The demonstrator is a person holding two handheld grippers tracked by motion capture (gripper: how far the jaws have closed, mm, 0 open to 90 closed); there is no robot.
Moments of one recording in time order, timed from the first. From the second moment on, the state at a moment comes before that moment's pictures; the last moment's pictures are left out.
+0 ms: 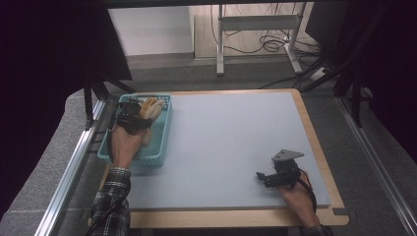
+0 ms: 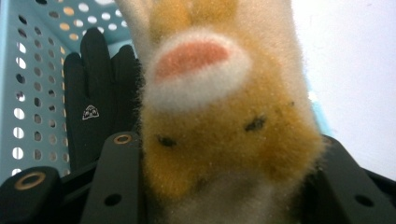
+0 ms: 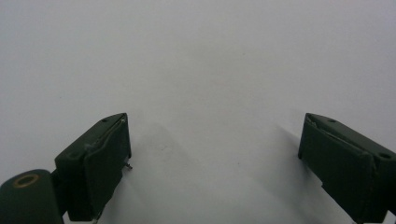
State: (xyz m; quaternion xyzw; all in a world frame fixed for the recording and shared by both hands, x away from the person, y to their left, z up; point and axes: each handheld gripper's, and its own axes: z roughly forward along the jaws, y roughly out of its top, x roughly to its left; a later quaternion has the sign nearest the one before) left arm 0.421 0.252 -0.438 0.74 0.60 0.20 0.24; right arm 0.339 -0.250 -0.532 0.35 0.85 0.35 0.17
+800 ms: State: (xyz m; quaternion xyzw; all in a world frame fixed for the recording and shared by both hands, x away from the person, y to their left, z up) left arm 0.461 0.242 -0.493 0.75 0.62 0.14 0.18; right arm 0.339 -0.250 -0.532 0.35 0.85 0.35 0.17
